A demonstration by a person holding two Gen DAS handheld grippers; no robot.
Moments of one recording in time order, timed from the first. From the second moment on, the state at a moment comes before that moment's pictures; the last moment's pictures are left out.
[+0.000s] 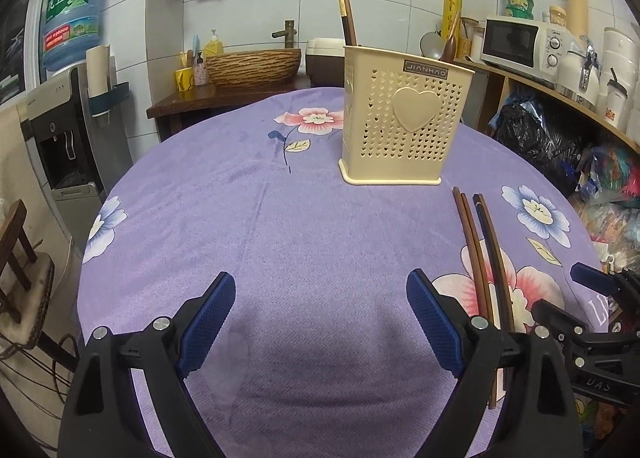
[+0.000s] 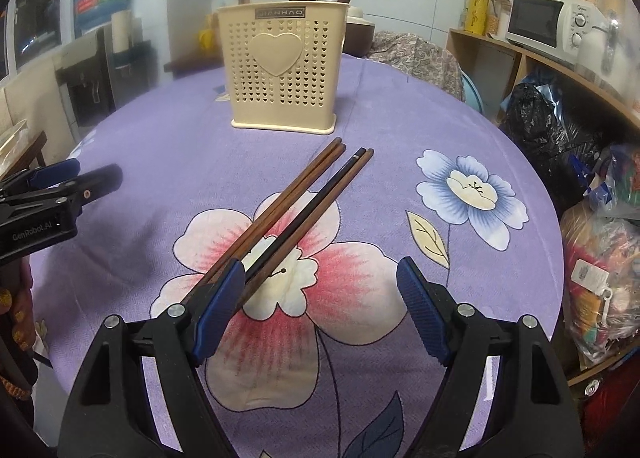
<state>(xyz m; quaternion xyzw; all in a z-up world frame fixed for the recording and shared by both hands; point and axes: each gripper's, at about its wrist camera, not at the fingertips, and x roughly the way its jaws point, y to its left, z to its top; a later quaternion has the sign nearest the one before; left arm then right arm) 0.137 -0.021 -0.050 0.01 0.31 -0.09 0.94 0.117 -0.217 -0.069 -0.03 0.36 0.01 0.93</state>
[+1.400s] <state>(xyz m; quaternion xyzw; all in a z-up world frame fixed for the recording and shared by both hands) 0.138 -0.068 -0.059 0.05 0.35 -0.16 0.92 0.146 -0.211 -0.088 -0.03 0.43 0.00 0.90</state>
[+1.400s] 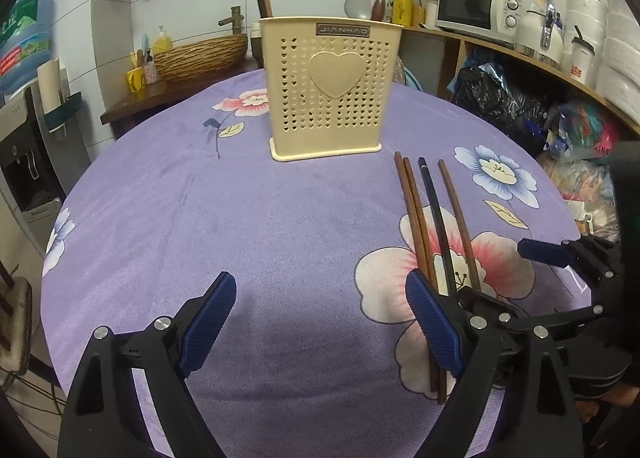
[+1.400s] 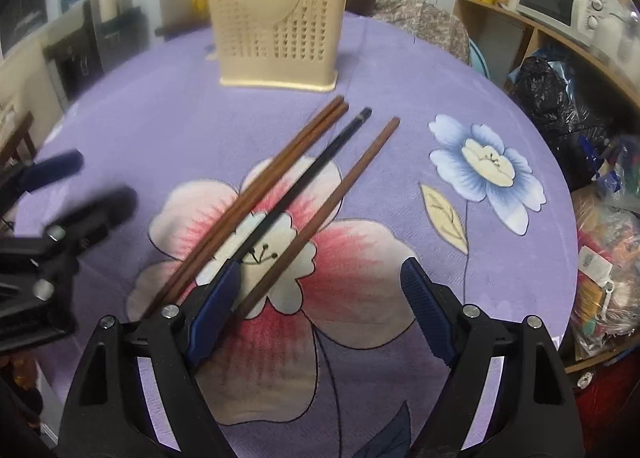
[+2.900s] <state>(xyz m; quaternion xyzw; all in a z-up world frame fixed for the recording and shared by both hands) 0.187 -0.105 -0.081 0.11 0.42 -0.19 0.88 0.134 -0.263 -0.083 0.01 0.43 -0.03 0.90</state>
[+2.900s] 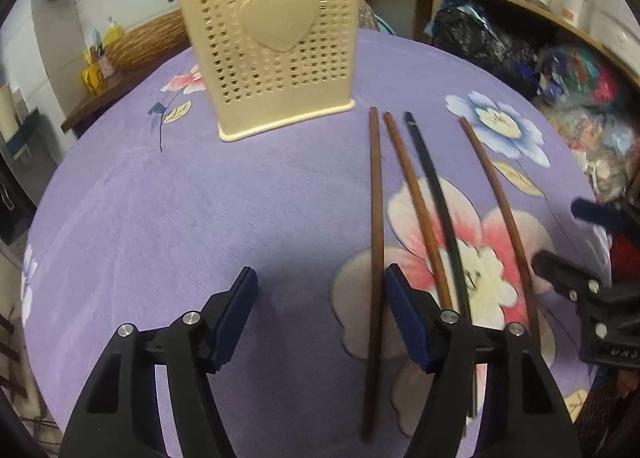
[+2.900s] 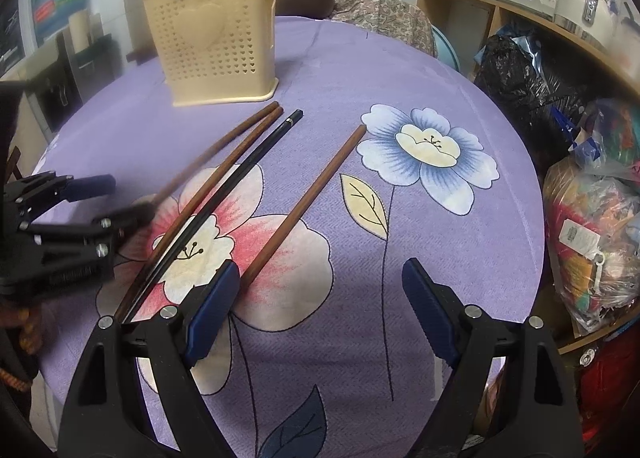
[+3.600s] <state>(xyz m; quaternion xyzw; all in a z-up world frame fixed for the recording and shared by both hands) 0.268 -0.181 -0.080 0.16 0.44 -0.21 0.86 0.219 -0.294 -0.082 0.08 0.44 -0.04 0.89</state>
